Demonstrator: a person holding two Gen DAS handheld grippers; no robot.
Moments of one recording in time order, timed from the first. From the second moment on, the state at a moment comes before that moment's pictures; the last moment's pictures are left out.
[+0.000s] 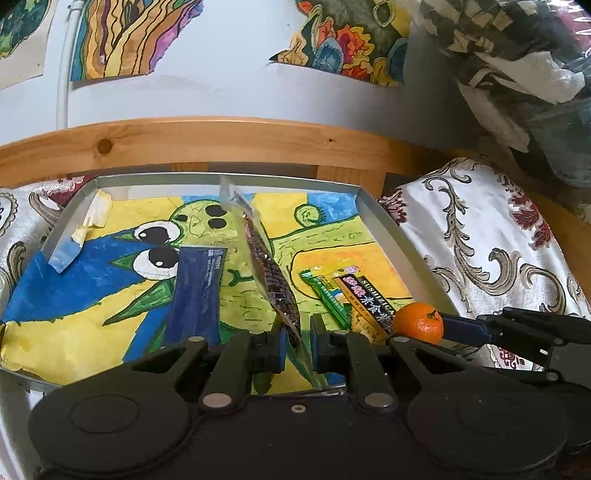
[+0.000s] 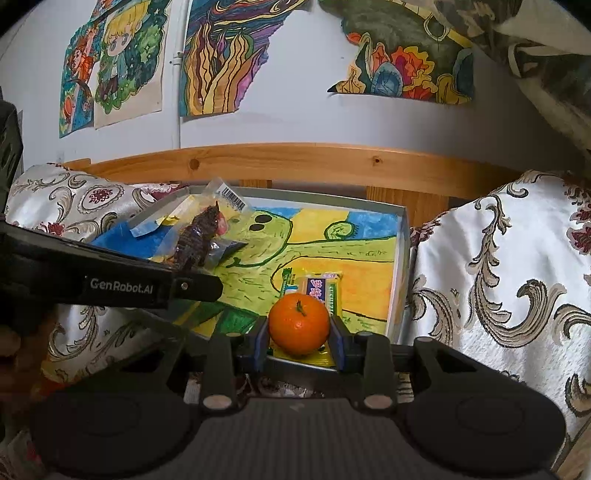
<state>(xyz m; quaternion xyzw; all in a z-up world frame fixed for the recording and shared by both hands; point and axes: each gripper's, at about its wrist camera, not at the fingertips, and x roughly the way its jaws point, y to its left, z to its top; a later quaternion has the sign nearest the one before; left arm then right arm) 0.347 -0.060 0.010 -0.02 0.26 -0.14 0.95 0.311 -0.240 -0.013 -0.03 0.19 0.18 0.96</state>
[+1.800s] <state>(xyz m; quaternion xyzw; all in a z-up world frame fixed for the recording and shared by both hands) 0.078 0.021 0.096 -0.03 0.20 -0.02 0.98 0.061 -0.220 0.074 -0.04 0.10 0.20 0.97</state>
